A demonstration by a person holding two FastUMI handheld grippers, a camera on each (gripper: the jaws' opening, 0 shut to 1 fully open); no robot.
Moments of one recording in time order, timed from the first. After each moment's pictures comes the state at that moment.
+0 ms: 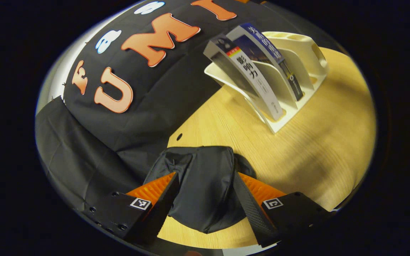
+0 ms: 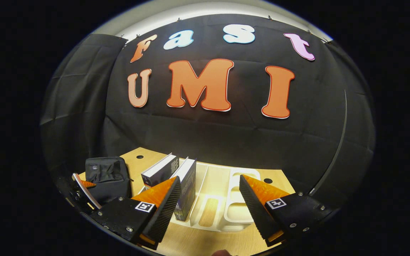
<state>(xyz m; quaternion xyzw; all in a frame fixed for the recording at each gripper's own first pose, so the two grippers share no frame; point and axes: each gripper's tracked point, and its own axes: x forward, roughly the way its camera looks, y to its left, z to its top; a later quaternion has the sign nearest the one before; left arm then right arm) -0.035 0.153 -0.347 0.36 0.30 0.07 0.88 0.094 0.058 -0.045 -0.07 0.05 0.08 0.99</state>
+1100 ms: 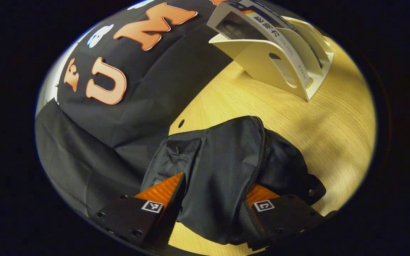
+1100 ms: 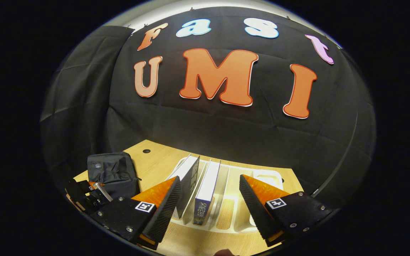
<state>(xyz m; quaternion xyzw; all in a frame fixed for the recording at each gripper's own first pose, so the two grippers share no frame) 0.010 0.231 -0.386 0.37 0.34 0.06 0.87 0.127 0.142 -0.045 -0.10 0.10 0.10 0.98</state>
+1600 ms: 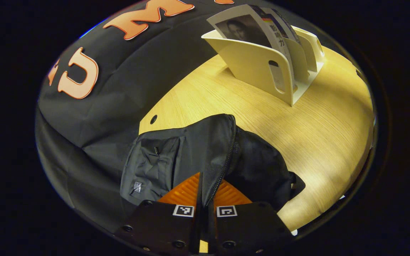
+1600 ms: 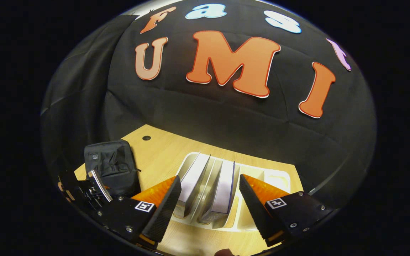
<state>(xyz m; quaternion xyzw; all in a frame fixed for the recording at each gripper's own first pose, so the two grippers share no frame) 0.009 0.228 -0.376 0.31 0.41 -0.07 0.85 0.153 0.171 -0.053 -0.13 0.19 0.09 0.97</state>
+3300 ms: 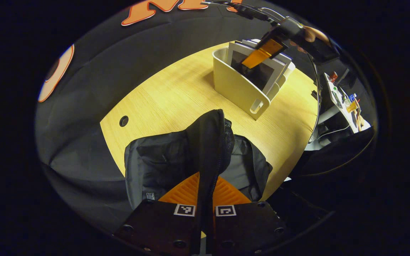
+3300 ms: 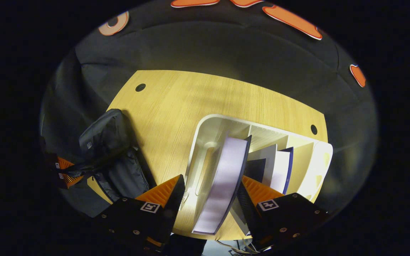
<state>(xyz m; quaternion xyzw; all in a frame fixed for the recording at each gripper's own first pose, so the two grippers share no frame) 0.046 0.285 -0.254 0.21 0.52 -0.29 0.77 0.216 0.217 -0.139 -0.08 0.54 0.08 0.83</state>
